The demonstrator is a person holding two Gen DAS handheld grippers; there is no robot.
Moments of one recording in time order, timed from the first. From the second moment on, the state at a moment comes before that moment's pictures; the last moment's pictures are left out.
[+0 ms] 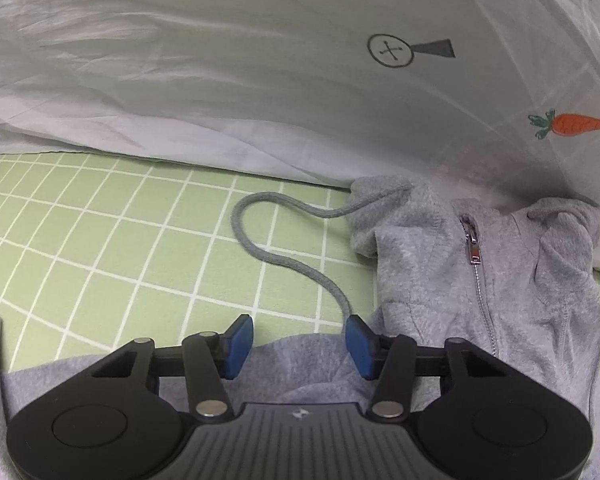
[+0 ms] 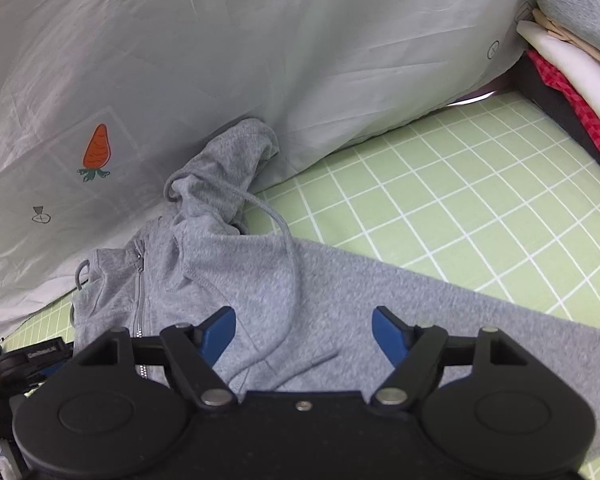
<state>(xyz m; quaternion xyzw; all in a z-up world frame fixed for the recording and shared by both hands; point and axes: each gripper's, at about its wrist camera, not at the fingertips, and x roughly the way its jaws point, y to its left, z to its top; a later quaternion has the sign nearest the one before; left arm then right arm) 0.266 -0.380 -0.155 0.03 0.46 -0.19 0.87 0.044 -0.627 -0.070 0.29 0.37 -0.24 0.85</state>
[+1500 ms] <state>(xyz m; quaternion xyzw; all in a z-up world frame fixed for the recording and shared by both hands) 0.019 -0.230 -0.117 -0.02 0.55 -0.12 0.83 -0.126 -0.563 -0.112 0.29 0.47 -0.14 0.82</state>
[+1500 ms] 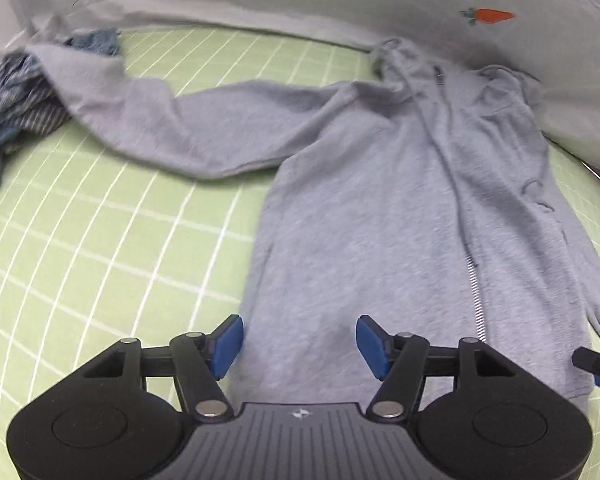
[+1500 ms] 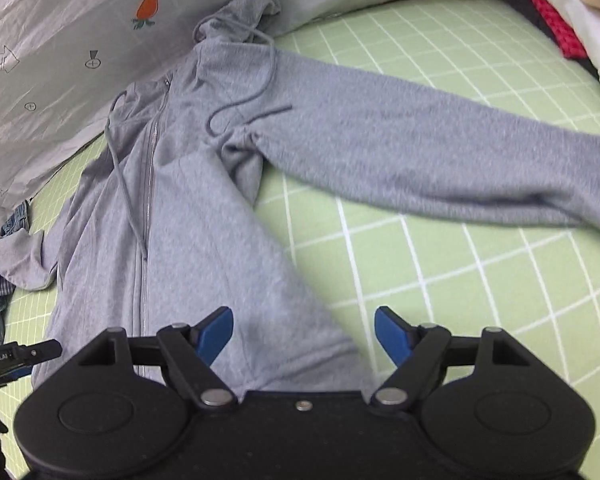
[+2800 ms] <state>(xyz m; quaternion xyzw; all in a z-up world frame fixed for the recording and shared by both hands) -0.078 -0.136 -0.115 0.04 0.53 -0.22 0.82 -0.222 -0.453 -0.081 0.23 0.49 -0.18 0.82</state>
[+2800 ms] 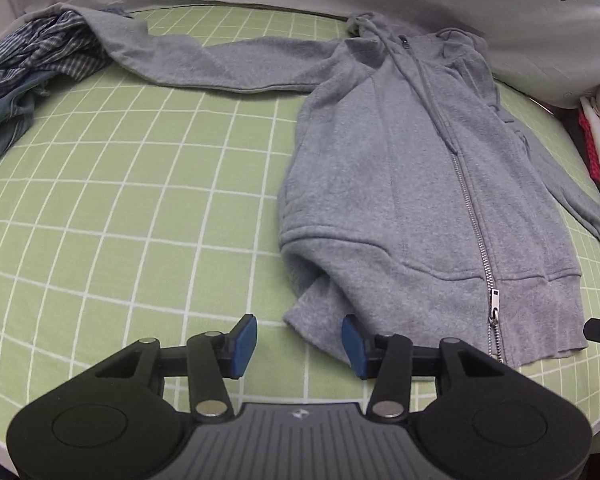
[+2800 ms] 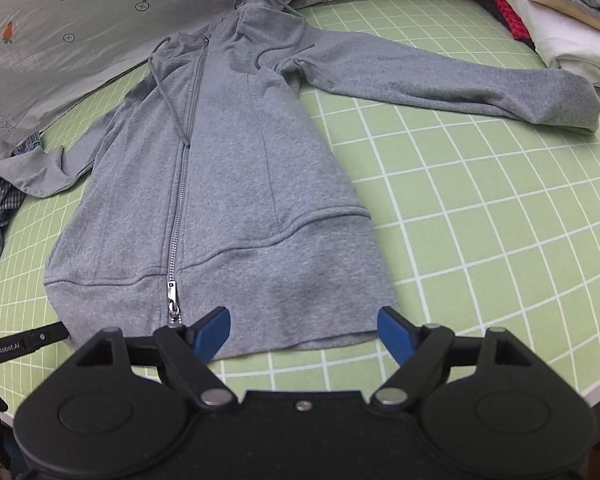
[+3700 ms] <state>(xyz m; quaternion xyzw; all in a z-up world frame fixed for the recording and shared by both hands) -0.126 -0.094 -0.088 -0.11 0.55 -0.12 0.82 -0.228 -0.453 -0.089 0.23 0.48 -0.18 0.83</state>
